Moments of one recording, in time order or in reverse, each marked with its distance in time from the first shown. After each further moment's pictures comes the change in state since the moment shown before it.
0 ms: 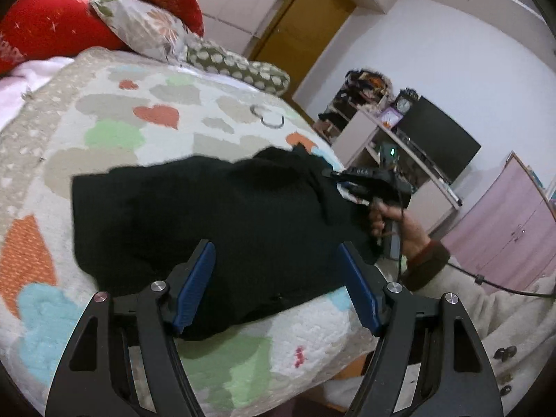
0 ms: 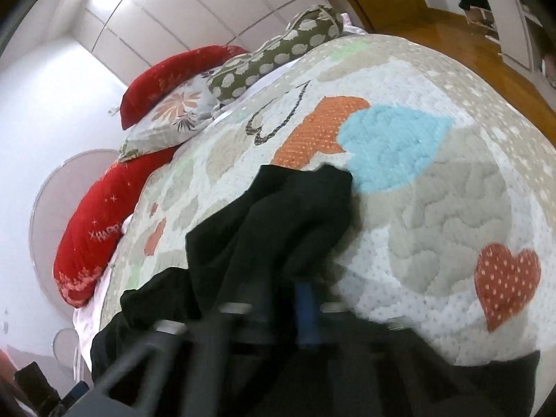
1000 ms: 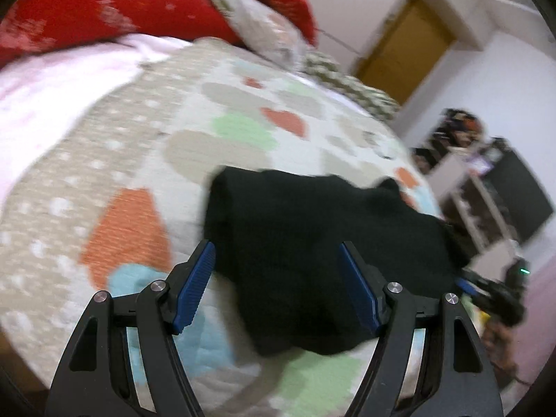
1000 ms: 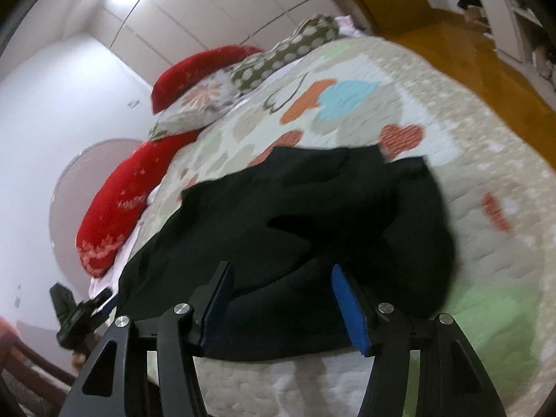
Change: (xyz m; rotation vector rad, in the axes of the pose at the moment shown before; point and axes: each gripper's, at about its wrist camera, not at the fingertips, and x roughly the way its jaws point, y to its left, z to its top) left arm -0.025 0.065 -0.003 -0.253 -0.094 0.408; right arm -0.114 -0.009 -0.101 -0.020 0.026 0.050
